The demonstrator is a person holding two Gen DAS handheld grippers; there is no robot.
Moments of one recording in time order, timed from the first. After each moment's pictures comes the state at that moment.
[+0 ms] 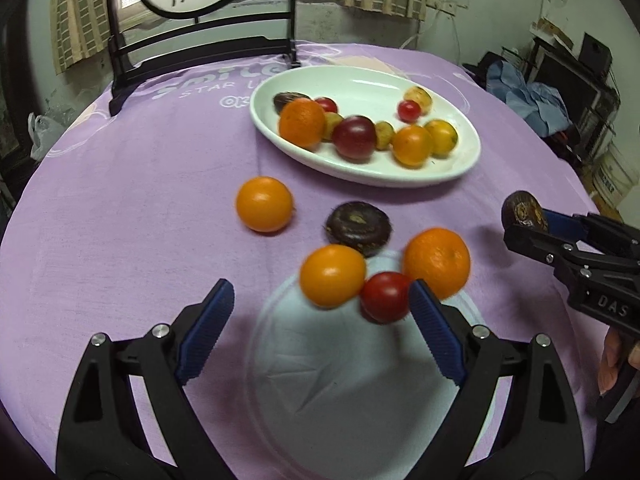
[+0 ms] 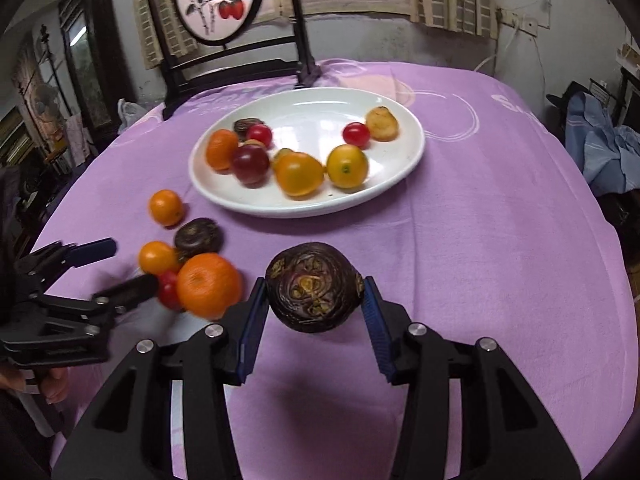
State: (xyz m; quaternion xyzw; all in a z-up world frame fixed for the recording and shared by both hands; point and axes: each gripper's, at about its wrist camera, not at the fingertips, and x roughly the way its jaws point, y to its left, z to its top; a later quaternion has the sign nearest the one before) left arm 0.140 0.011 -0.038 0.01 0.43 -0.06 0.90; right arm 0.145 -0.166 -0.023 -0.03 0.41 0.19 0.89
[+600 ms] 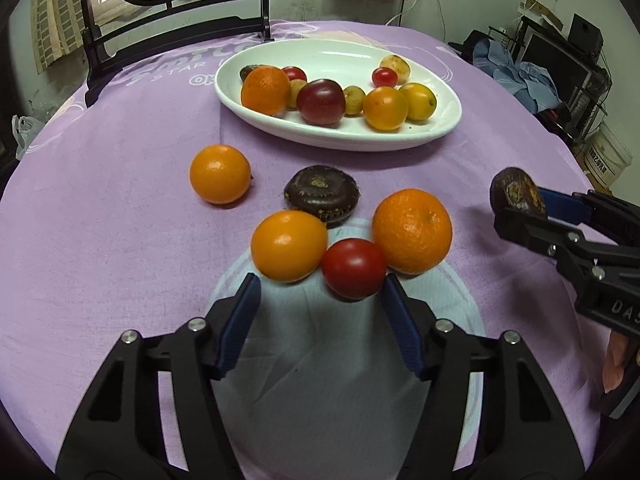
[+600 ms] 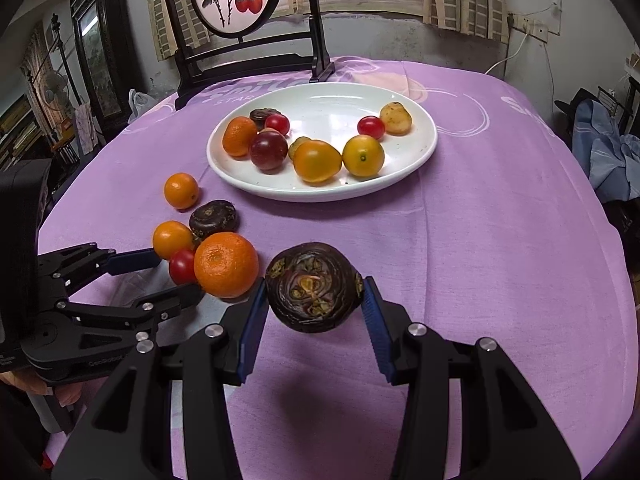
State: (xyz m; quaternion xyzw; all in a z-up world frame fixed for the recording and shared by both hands) left arm 0.138 -0.007 -0.056 0.01 0.45 -0.08 0.89; right arm 0.139 -0.164 -0.025 -0.03 0.41 0.19 0.89
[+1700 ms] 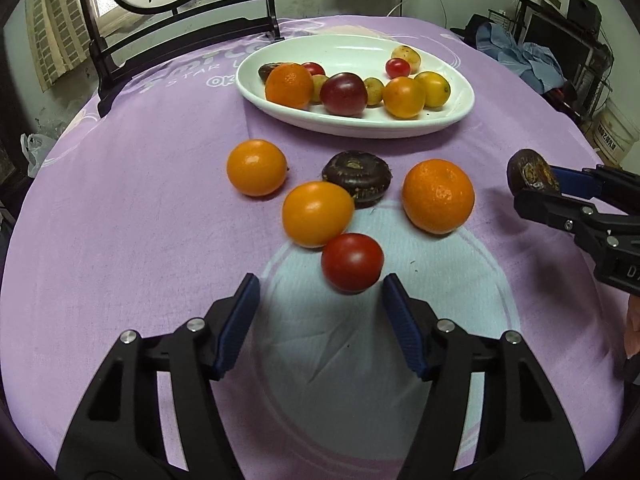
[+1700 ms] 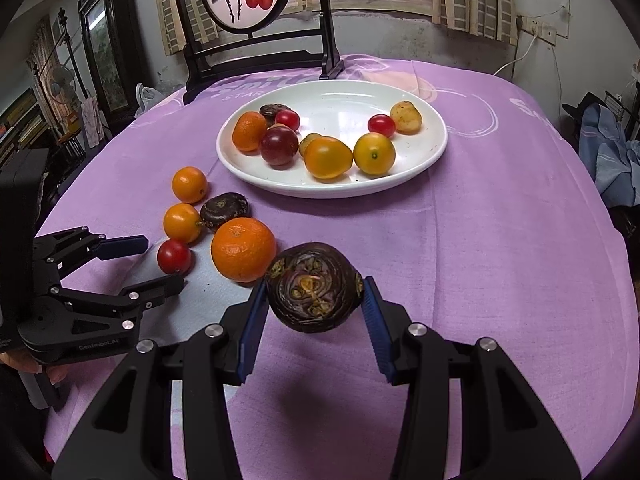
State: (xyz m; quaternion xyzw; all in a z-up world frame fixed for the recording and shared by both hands) left arm 0.131 0.010 -0.052 0.05 0.46 -0.07 0.88; right arm 0.137 -0.161 -0.026 -0.04 0.42 0.20 0.89
